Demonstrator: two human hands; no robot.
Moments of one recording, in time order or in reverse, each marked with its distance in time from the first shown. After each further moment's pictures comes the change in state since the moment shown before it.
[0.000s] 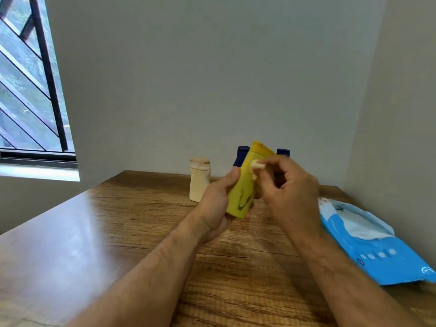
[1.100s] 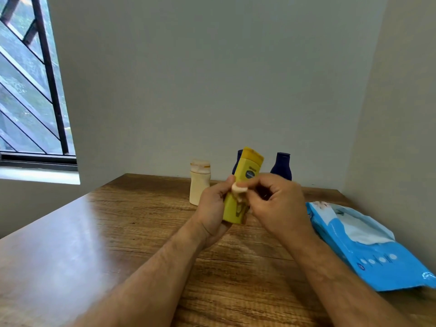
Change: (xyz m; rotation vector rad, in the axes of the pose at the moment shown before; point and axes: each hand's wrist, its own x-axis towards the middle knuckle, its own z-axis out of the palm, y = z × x) left_hand 0.001 -0.003 -0.002 -0.116 0.048 0.015; right_hand -0.006 -0.004 0.006 0.117 -0.220 0.054
